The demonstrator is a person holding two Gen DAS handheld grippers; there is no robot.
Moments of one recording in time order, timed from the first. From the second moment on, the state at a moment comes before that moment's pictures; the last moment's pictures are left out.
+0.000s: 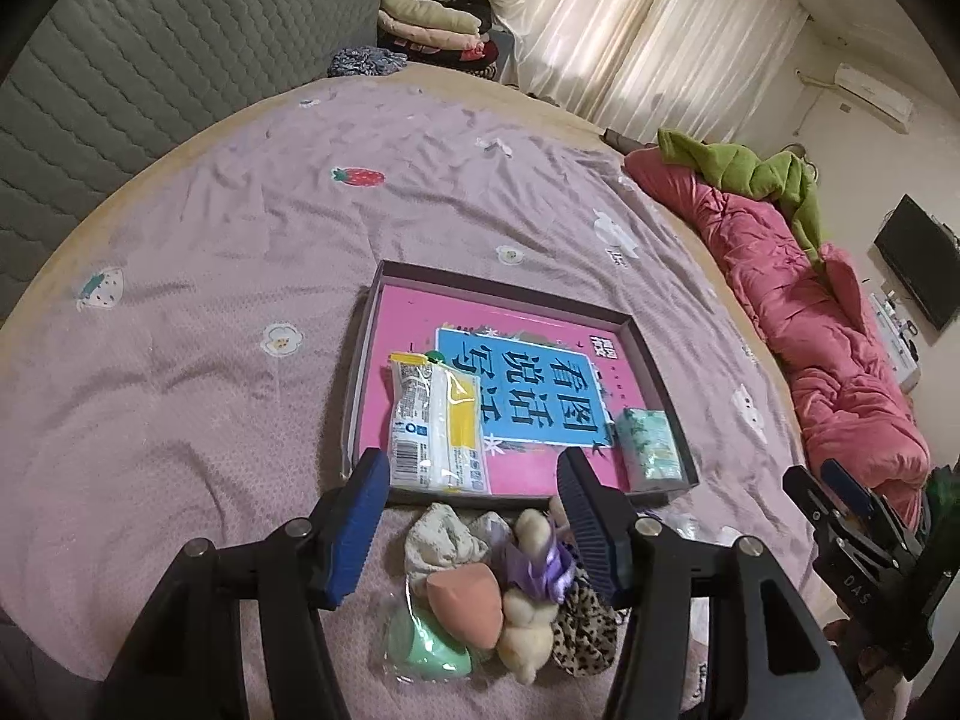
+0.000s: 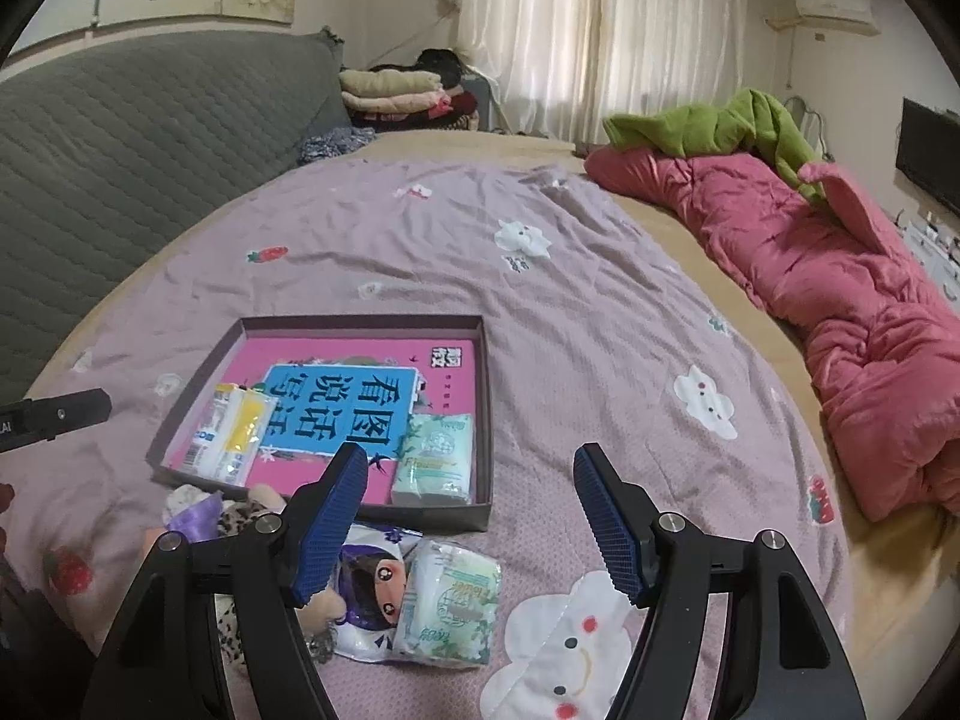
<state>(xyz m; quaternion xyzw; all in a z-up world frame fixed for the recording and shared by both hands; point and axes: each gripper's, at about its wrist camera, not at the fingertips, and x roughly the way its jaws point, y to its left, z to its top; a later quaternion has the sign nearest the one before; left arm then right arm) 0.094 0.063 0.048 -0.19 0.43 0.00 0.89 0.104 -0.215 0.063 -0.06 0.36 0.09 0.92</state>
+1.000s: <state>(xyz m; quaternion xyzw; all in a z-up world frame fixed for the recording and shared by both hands) 0.066 0.060 0.033 -0.19 0.45 -0.02 0.87 0.067 -0.229 0.048 -0.04 0.38 0.11 0.92</state>
